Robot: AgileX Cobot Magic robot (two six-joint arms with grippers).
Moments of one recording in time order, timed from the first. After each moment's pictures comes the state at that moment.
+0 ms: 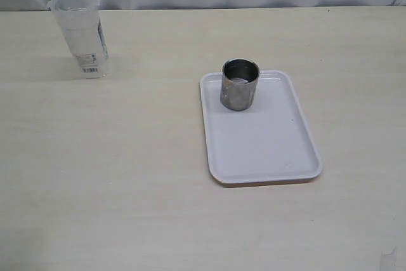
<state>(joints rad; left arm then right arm) -0.04 0.00 0.00 0.04 0.31 0.13 0.12 0.31 -0.47 -1.00 -0.49 0.98</state>
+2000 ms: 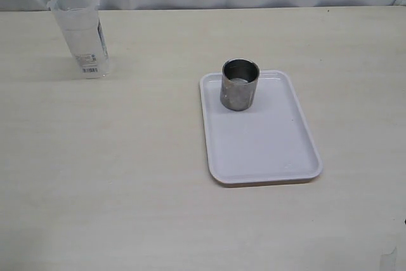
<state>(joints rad) -0.04 0.00 0.00 0.04 0.31 0.13 0.12 0.00 0.00 -0.07 0.30 0.08</state>
